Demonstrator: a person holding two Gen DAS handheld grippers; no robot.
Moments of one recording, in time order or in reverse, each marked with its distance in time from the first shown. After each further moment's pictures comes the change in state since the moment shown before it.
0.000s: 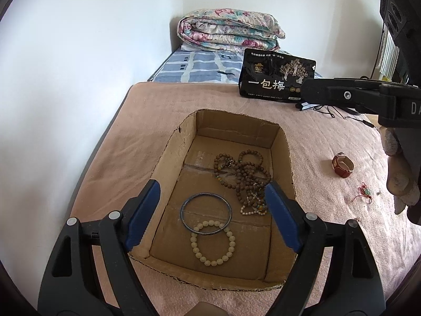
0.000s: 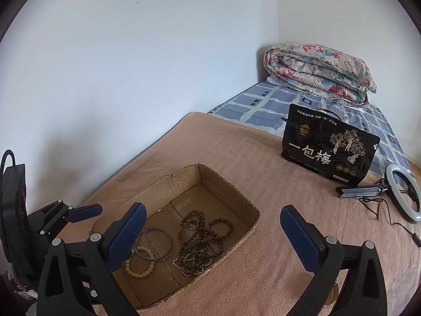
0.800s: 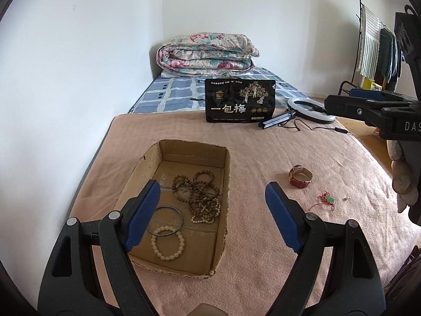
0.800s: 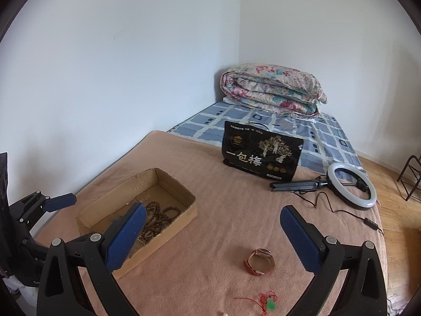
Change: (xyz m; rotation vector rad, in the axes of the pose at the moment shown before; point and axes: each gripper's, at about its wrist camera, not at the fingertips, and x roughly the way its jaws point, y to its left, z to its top) left arm -0.066 -0.079 0.007 0.075 -0.119 -0.056; right arm -0.121 -0.048 -0.040 0.037 -0.113 -0.199
